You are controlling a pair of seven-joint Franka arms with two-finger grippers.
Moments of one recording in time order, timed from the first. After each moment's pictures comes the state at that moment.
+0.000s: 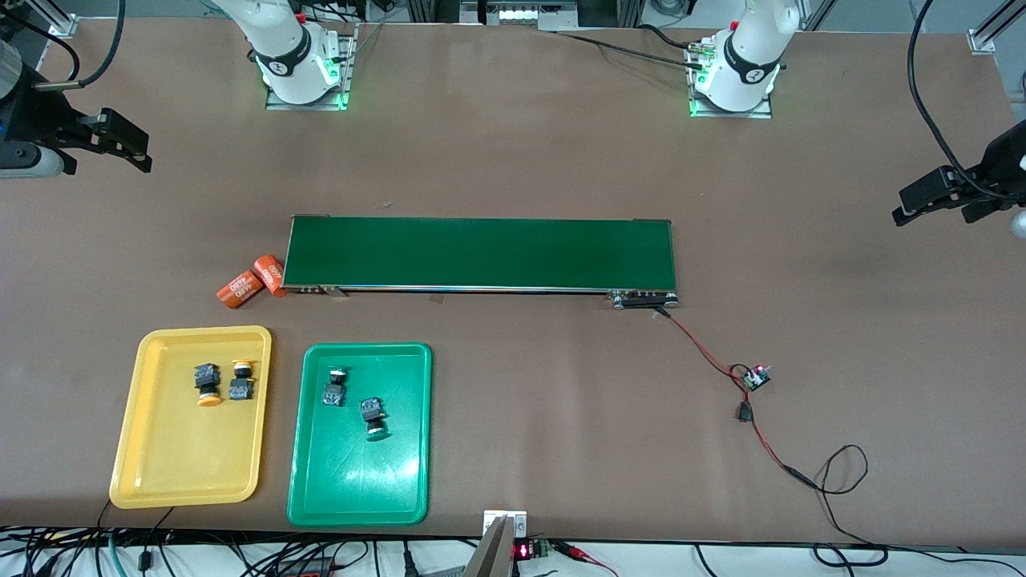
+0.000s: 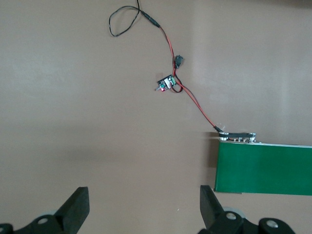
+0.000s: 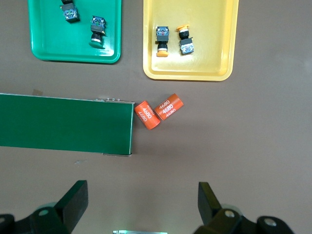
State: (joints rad) left arm 0.09 0.04 -0.05 -1.54 -0.04 1.61 -0.04; right arm 0.00 -0.06 0.05 -1.64 -0.05 1.54 -0.02
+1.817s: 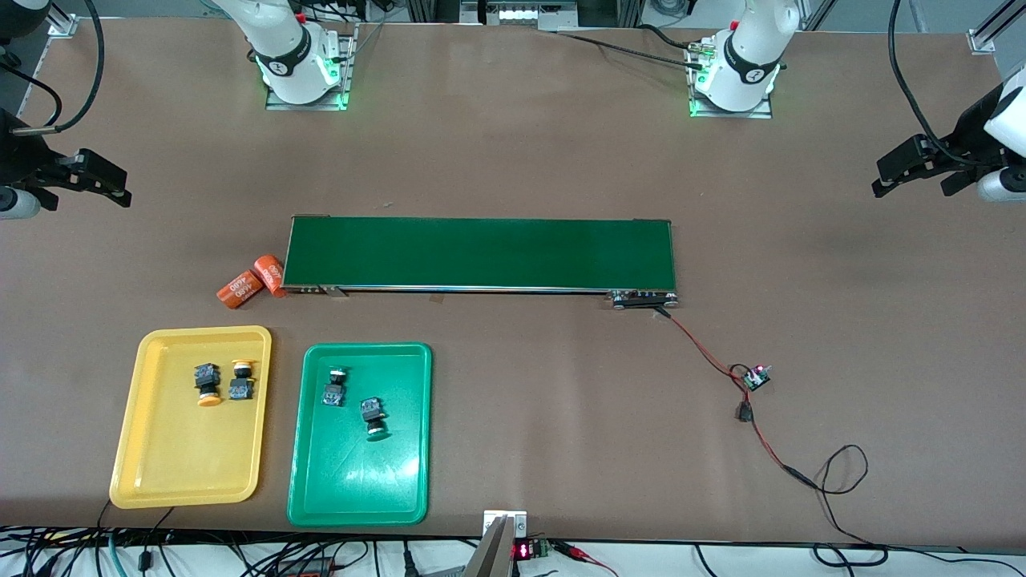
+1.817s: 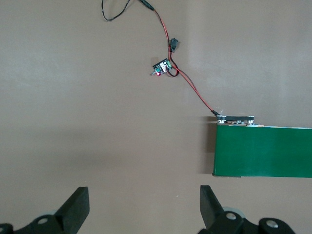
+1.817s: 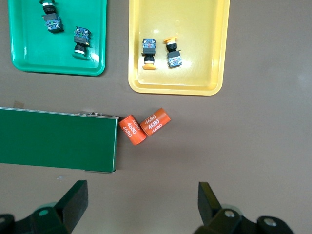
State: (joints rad) left arm 0.10 -0.08 -0.08 -1.69 -0.04 1.62 -0.04; right arm -0.05 0.00 0.03 -1.64 -0.05 1.63 -0.10
